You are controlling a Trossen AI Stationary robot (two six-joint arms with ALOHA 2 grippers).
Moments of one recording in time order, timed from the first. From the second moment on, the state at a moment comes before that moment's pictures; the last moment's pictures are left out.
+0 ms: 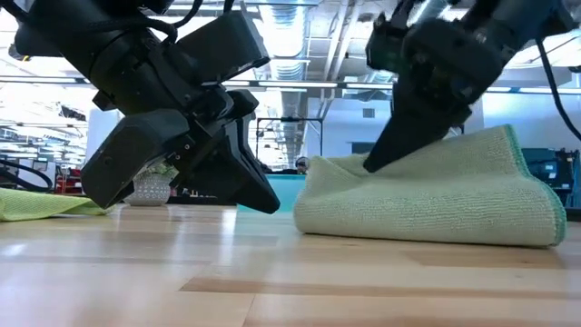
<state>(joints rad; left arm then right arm) -0.48 1.93 0.98 0.10 -0.56 -0.03 0.42 1.68 0.87 -0.12 0.36 0.51</state>
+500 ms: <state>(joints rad) -0.49 1.88 0.98 0.16 -0.60 0.00 0.61 1.66 0.87 0.05 0.27 0.29</state>
